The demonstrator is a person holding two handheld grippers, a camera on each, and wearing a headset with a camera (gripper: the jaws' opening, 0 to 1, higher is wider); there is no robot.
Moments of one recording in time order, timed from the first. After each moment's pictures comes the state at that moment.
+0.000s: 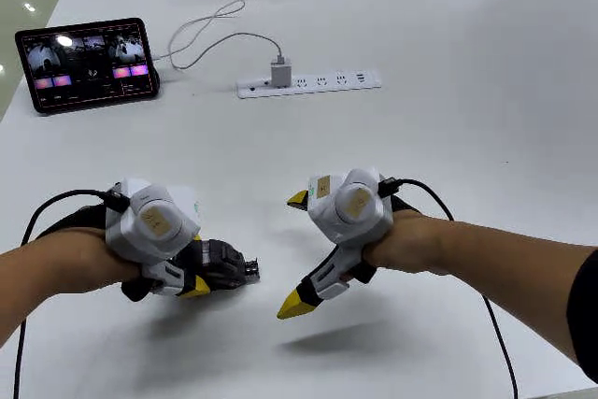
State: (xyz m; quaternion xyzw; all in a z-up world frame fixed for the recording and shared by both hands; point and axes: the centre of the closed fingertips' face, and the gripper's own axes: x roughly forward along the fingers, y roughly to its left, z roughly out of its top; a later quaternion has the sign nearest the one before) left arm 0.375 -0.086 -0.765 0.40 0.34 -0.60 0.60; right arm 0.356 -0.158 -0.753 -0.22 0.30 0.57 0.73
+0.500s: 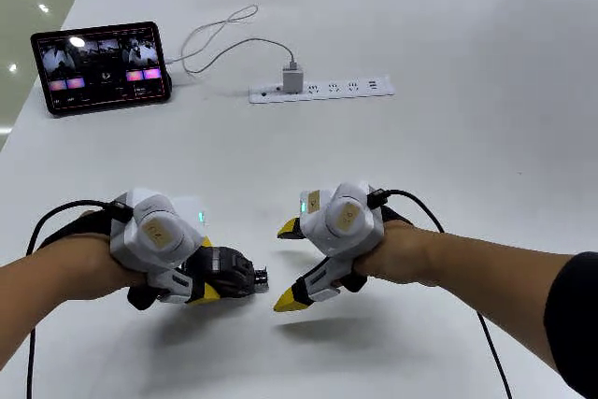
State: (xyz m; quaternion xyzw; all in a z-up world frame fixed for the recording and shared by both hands) left arm 0.376 -0.088 -0.765 0.38 0.33 -0.61 0.61; right arm 0.356 -0.143 -0.769 -0.24 0.31 0.59 0.70
